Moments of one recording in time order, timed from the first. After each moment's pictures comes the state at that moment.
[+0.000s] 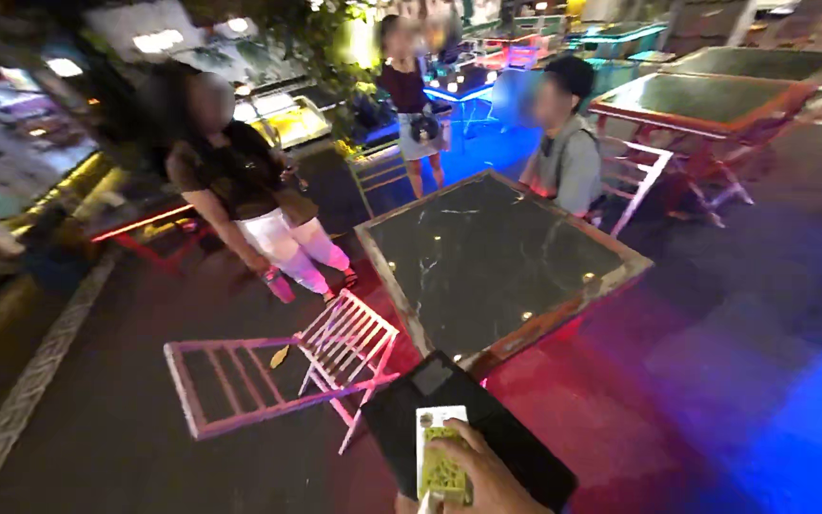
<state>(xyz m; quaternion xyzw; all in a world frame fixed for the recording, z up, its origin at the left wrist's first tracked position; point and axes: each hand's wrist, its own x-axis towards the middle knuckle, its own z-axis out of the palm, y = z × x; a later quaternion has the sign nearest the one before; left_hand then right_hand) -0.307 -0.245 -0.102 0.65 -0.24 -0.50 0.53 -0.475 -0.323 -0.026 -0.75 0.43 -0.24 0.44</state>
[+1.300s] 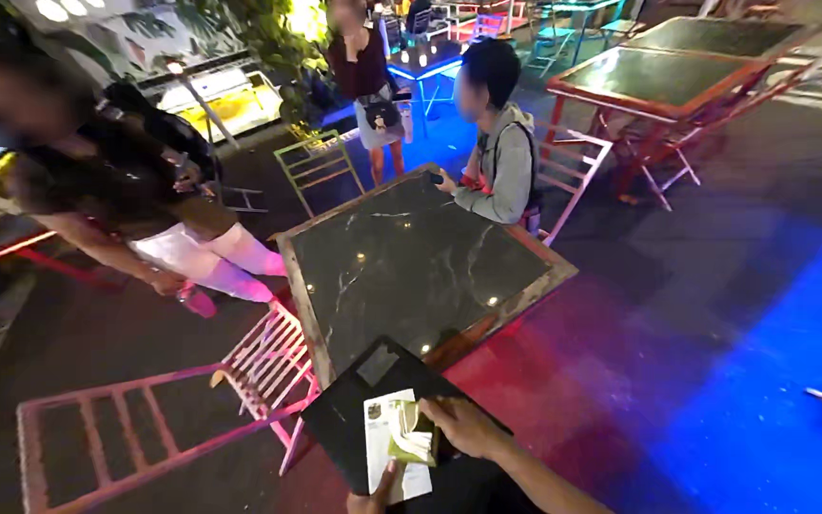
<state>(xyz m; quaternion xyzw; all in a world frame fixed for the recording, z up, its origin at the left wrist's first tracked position) -0.506 -0.374 -0.091 0.72 -0.20 -0.46 0.48 -0.717 -0.498 -0.037 -0.59 0.51 -0.14 0.61</state>
